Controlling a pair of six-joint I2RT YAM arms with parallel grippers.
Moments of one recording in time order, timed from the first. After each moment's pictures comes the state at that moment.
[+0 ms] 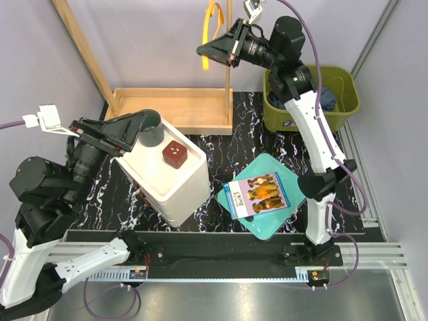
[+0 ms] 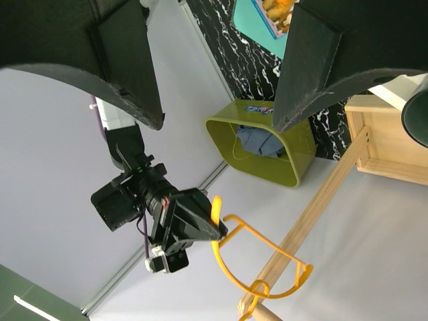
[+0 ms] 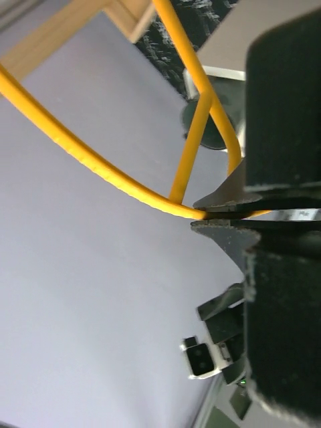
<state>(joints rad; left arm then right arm) -0.79 0.72 1.44 -0.43 -0.36 -0.65 0.49 1.98 2.49 -0.30 -0.75 1.01</state>
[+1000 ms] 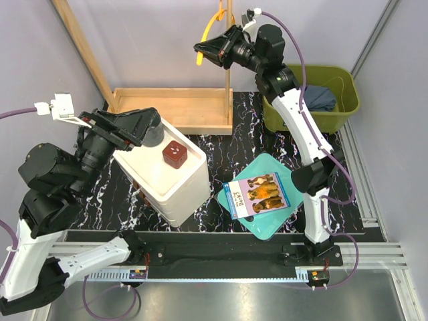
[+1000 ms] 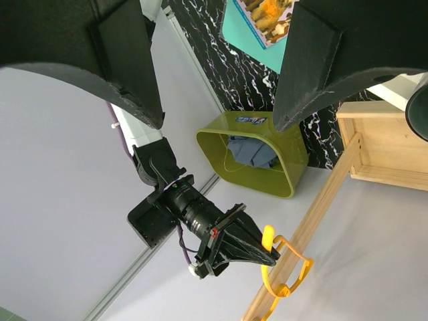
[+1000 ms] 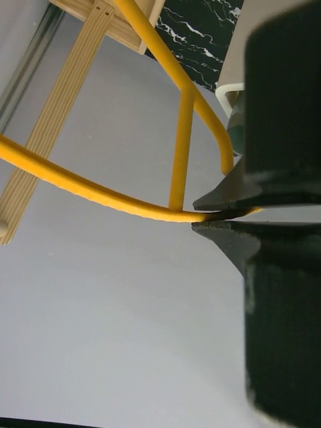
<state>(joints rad) -0.79 0.81 1.53 -0.49 -0.33 -0.62 0.49 2.12 2.52 -0.24 -0.52 1.24</state>
